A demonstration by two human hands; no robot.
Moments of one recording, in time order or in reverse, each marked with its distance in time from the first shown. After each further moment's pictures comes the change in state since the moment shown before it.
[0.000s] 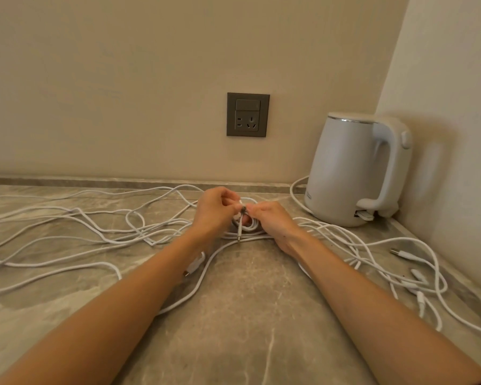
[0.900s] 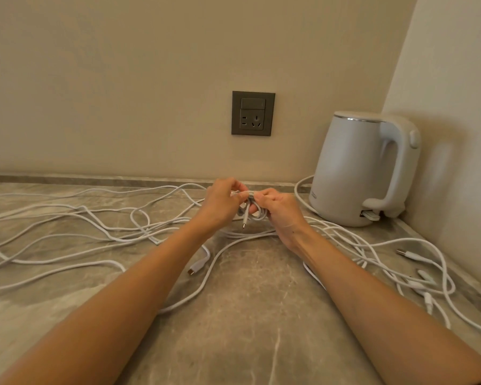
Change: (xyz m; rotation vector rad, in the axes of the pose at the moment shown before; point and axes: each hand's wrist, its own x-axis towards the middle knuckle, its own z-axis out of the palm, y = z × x) left_hand 0.003 0.020 -0.010 0.090 -0.102 0.030; right_hand 0.003 -0.002 0.001 0.316 0.082 -0.084
